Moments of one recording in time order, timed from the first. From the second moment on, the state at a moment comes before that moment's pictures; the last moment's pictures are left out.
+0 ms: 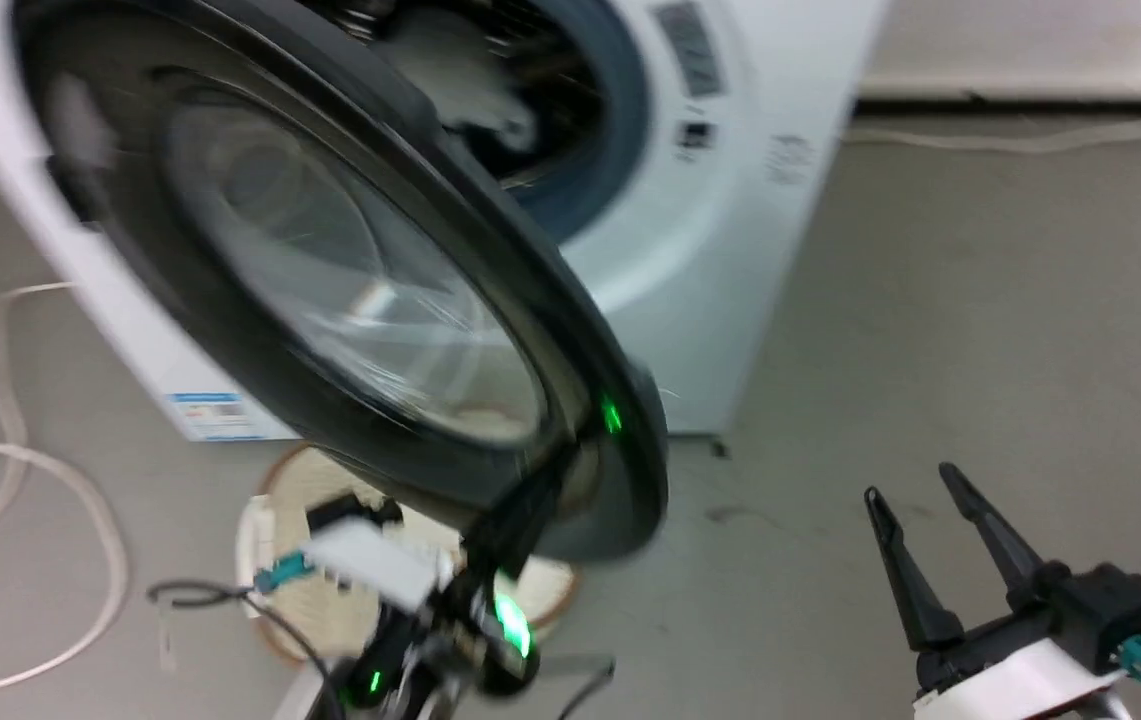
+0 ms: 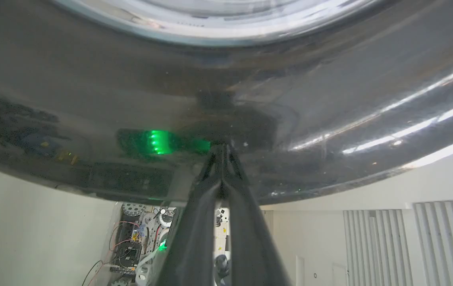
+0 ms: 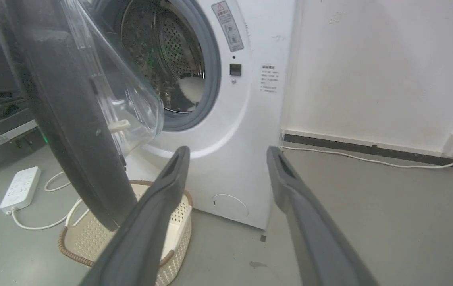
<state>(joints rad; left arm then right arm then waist) -0.18 0.05 -0.30 0.10 -1.87 -0.05 0.30 -0.03 -0.19 0.13 0.07 0.19 0.13 -0.26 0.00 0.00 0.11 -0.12</state>
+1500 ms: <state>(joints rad) -0.03 0.22 -0.21 0.01 -0.46 -0.03 -0.26 0.07 -0.18 0.13 0.03 0.19 0.13 -0.26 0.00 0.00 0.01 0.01</state>
